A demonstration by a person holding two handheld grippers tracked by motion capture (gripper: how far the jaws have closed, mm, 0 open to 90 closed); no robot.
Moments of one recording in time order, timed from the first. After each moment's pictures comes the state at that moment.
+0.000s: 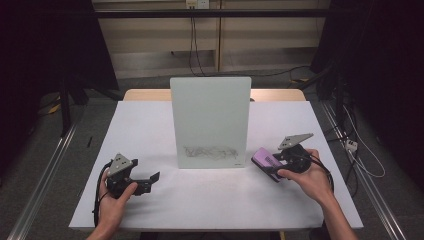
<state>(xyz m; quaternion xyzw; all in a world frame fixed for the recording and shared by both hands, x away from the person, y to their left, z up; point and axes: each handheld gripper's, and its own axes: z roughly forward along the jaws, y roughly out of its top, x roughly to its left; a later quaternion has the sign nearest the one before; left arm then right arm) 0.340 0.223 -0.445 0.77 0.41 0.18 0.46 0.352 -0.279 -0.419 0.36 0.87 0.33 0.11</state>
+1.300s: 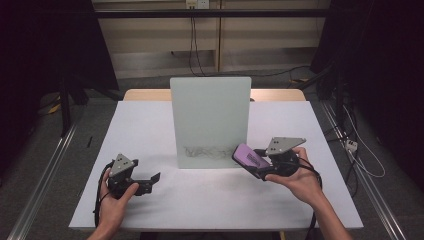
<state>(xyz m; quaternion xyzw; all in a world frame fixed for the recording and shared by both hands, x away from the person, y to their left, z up) 0.339 0.220 -0.446 0.77 0.41 0.18 0.45 0.334 -0.231 -0.389 0.26 0.86 0.42 0.16</state>
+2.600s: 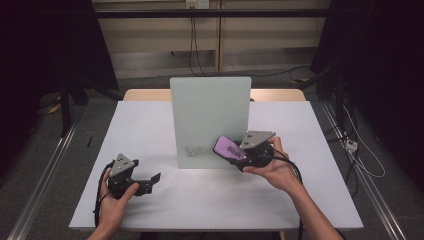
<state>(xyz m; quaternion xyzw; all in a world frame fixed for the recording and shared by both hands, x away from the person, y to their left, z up) 0.340 0.220 -0.446 0.78 0.41 0.18 0.45 0.367 -0.180 -0.396 0.21 0.87 0.39 0.19</state>
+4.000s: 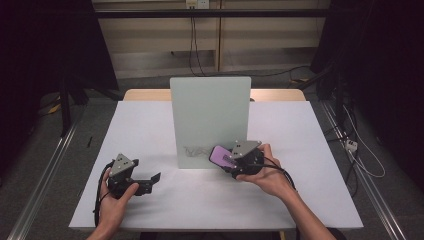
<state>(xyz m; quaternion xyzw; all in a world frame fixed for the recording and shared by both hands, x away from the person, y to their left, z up) 0.340 0.221 -0.446 0.78 0.40 0.18 0.45 0.362 -0.161 -0.420 0.19 0.90 0.35 0.19</state>
